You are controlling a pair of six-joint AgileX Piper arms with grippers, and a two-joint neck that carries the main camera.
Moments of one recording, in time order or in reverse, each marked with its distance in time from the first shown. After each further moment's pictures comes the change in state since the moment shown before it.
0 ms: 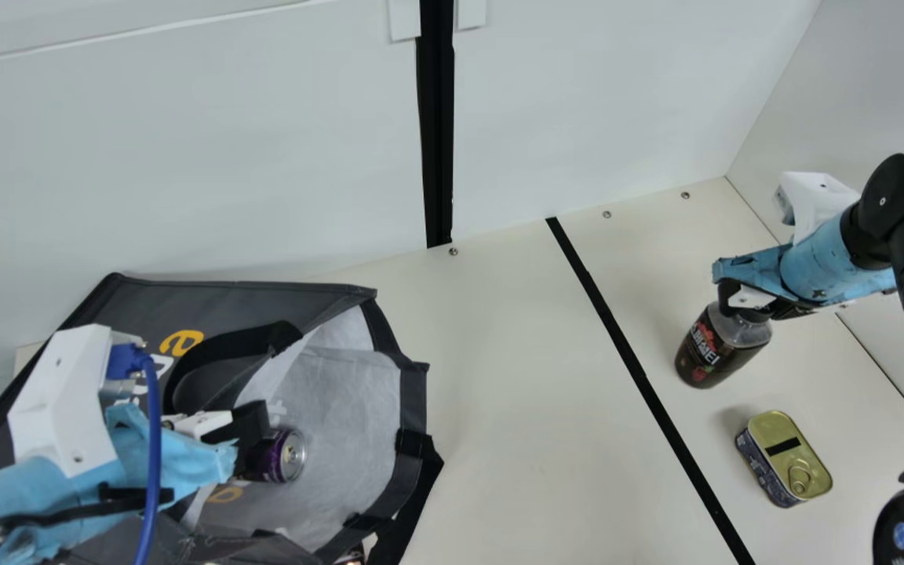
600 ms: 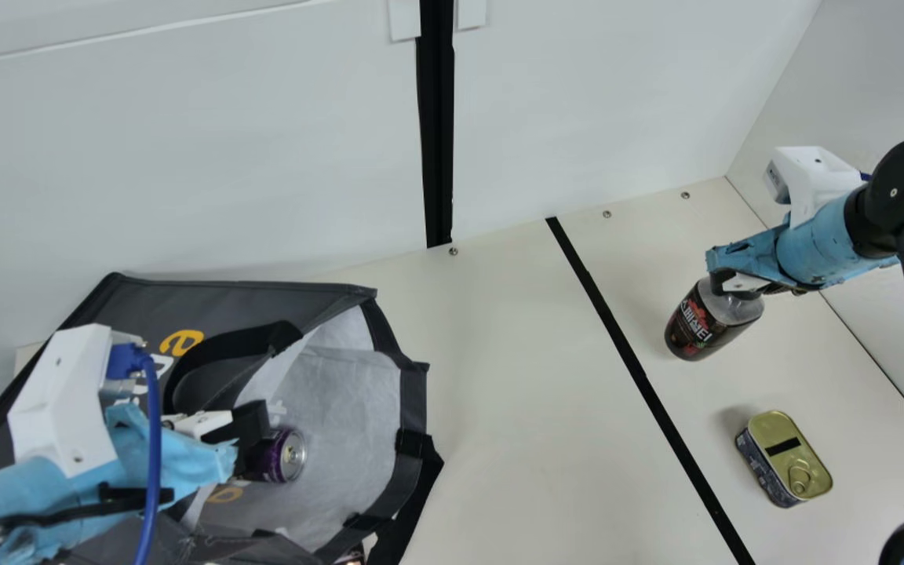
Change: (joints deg) left arm 0.0 0.0 0.0 0.0 0.0 0.0; right arm 2.6 -3.8 -0.9 2.0 -0.6 -4.4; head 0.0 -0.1
